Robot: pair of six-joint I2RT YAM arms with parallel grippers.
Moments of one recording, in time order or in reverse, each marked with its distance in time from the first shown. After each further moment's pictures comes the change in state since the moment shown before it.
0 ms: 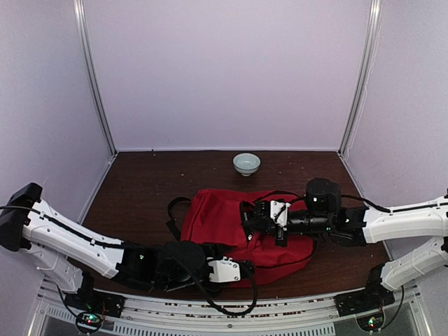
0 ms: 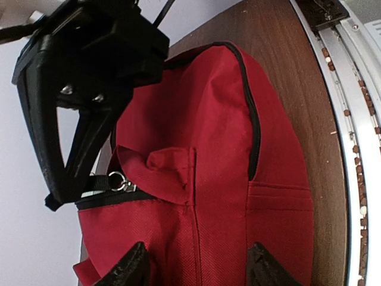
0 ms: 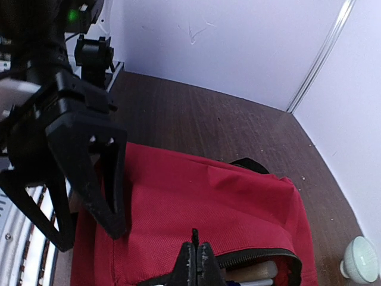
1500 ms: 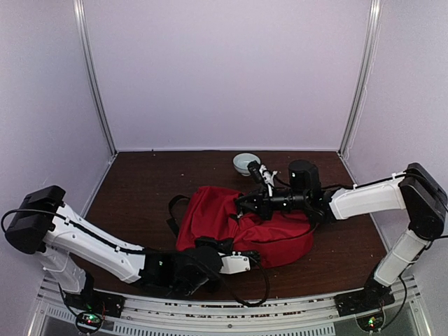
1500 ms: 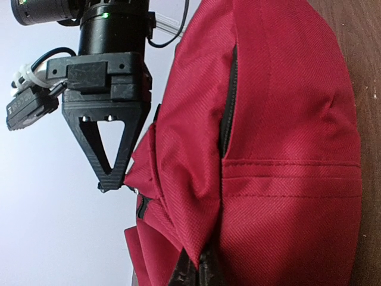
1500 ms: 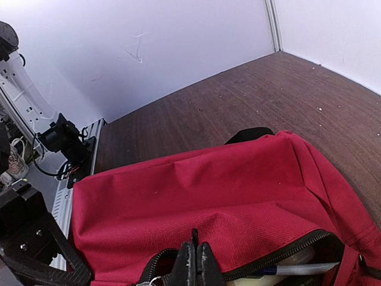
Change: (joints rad) left arm -0.005 0.174 0.056 0.106 -0.356 0.152; right arm -0.235 0.370 0.196 0.160 -0.189 0.596
